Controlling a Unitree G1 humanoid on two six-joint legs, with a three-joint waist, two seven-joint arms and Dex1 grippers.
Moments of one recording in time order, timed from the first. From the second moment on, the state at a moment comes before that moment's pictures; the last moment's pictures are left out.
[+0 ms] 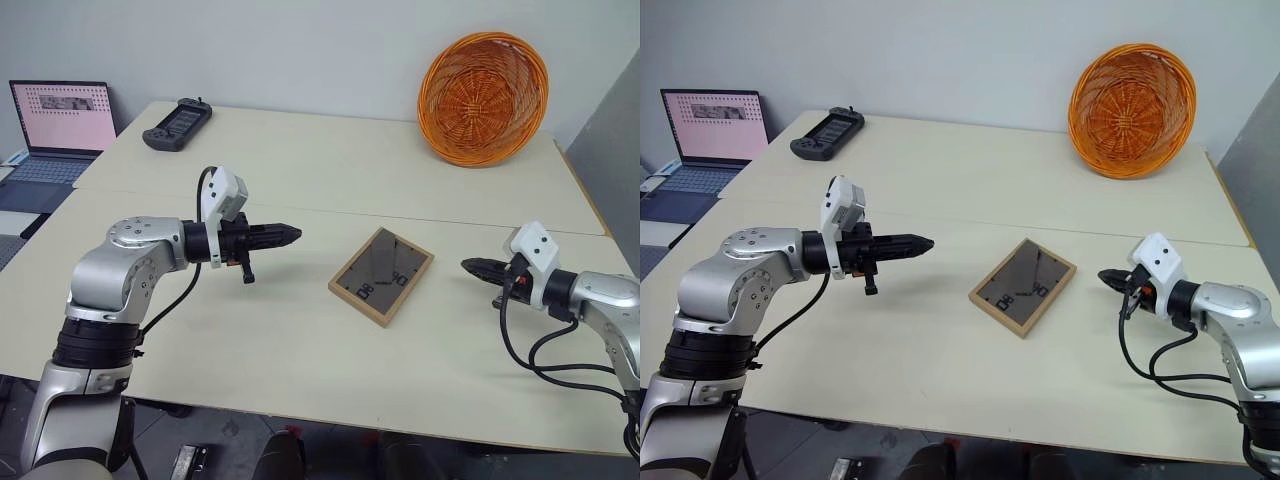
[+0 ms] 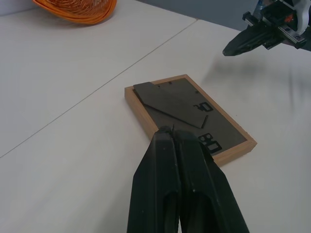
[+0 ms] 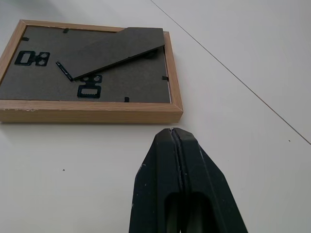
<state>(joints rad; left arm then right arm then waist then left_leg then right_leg) -0.64 0.75 0.01 0.01 -0.52 0.65 -1.10 -0.26 -0.81 -0.11 -0.19 0.31 0.50 0.85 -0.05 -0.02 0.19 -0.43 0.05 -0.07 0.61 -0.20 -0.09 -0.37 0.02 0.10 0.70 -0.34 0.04</state>
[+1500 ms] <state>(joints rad) -0.94 0.46 -0.19 0.81 -0.16 0.18 -1.26 -0.34 -0.68 0.03 -0.13 0.18 0.51 0.71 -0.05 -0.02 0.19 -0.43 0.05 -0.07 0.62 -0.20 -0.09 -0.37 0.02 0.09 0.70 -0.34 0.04</state>
